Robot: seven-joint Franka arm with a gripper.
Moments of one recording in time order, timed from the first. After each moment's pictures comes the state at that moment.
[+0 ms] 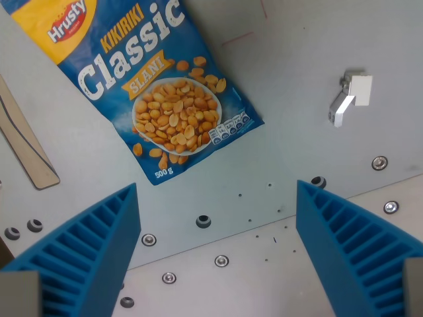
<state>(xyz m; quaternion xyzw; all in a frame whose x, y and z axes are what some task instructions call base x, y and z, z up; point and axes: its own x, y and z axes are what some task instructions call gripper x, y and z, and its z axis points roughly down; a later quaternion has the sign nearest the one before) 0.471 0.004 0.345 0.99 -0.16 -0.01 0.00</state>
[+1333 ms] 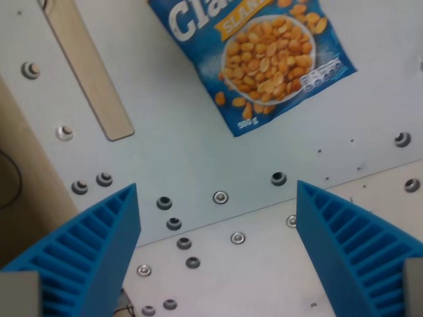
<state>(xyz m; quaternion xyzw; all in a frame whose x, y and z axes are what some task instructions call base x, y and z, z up) 0.454 0.111 0.342 0.99 -0.15 -0.01 0.00</state>
